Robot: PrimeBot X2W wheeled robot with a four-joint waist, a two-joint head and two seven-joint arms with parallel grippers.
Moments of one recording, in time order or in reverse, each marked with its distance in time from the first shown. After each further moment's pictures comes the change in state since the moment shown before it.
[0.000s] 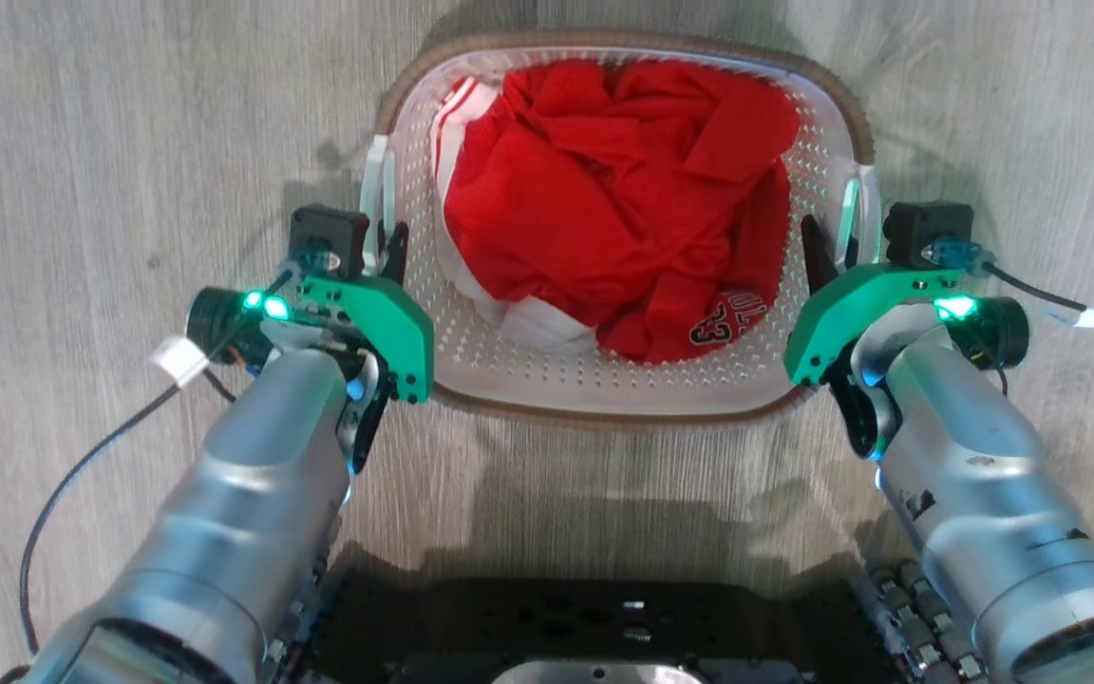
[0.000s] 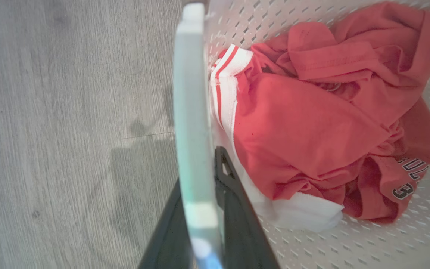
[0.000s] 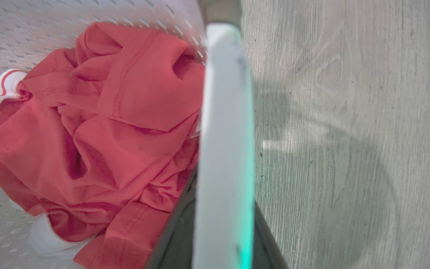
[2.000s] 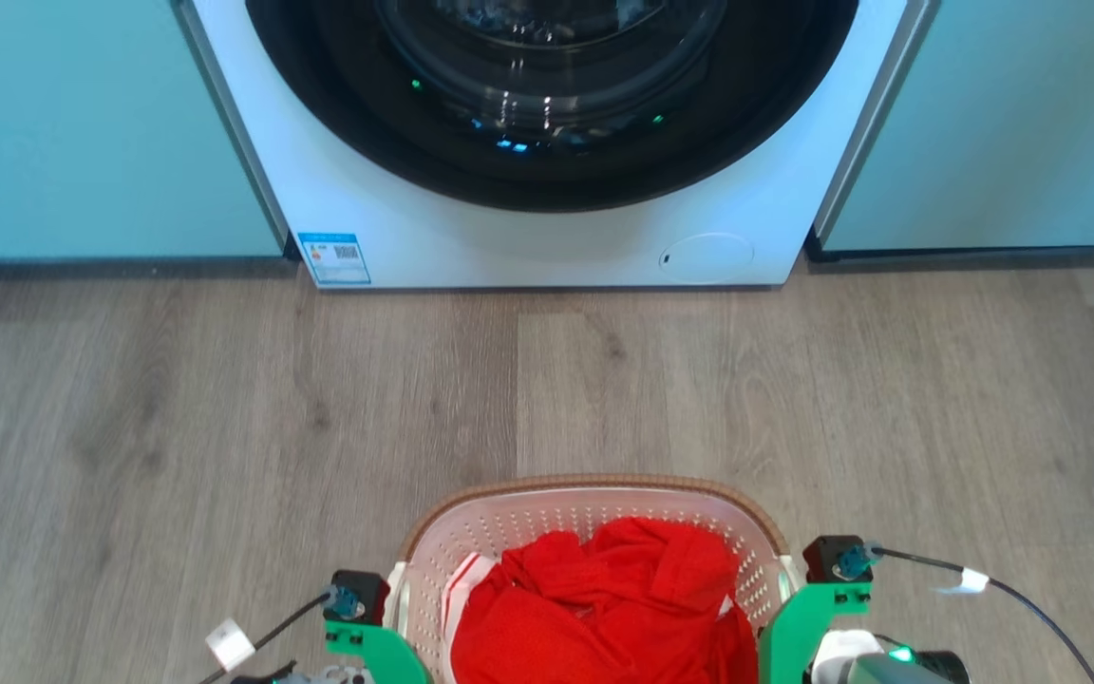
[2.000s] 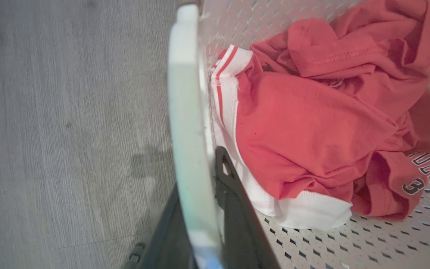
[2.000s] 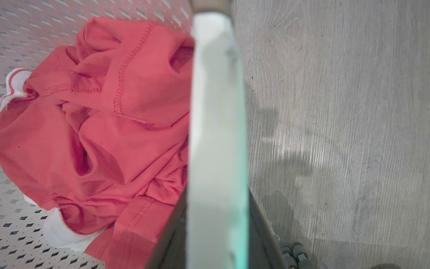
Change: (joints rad) left arm 0.440 0.001 -0.345 0.152 -0.366 -0.037 0.137; right arm 0.335 0.018 0.537 0.199 0.508 0.000 0.223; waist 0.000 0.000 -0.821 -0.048
